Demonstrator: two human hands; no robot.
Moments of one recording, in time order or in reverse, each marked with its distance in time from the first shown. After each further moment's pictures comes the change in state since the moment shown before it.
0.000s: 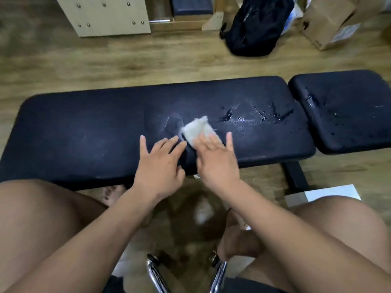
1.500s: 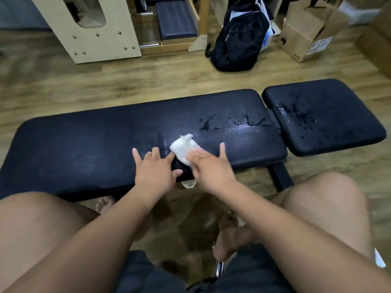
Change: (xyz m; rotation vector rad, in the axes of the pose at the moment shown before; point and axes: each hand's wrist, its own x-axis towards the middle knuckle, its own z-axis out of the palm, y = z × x) left_hand 0.032 0.046 -0.012 0.200 -0.277 -0.231; right_hand -0.017 0.042 -0.024 0.026 -0.066 -0.075
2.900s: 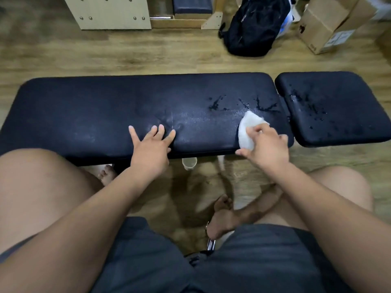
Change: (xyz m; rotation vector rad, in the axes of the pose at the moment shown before) left_hand -0.017 -0.022 0.035 -0.037 0.070 0.061; right_hand -0.033 0.100 -0.016 -0.175 0.011 0.338
